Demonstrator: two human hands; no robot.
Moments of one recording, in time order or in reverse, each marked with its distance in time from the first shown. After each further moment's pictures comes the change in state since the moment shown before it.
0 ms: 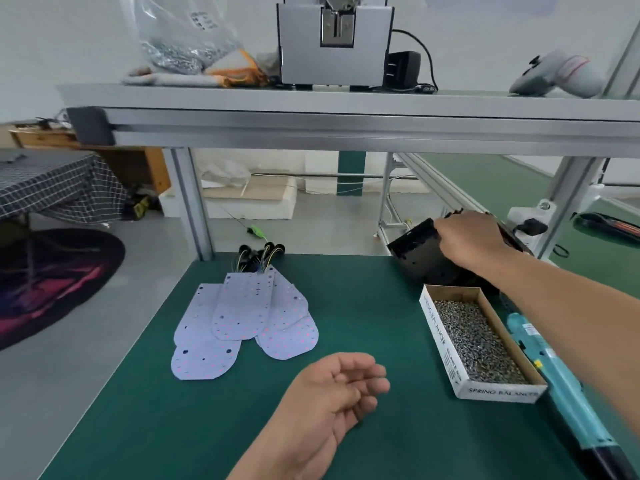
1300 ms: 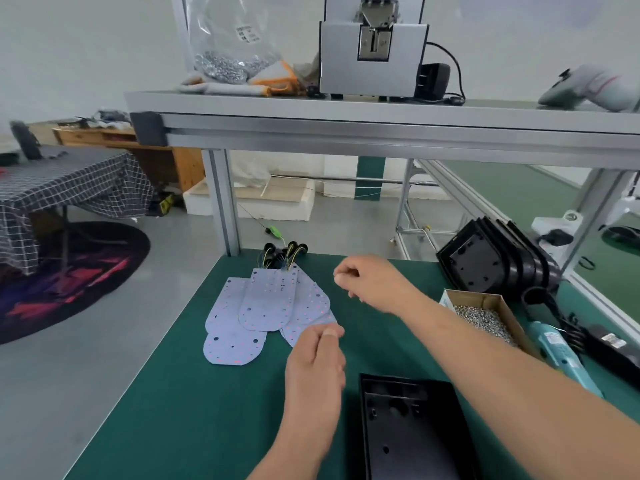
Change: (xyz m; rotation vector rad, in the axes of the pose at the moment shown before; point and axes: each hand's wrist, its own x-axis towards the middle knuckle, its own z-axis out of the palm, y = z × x) left_hand -0.005 0.011 -0.001 0.299 0.505 0.400; right_hand -0.065 -0.178 -0.075 1.158 -0.192 -0.253
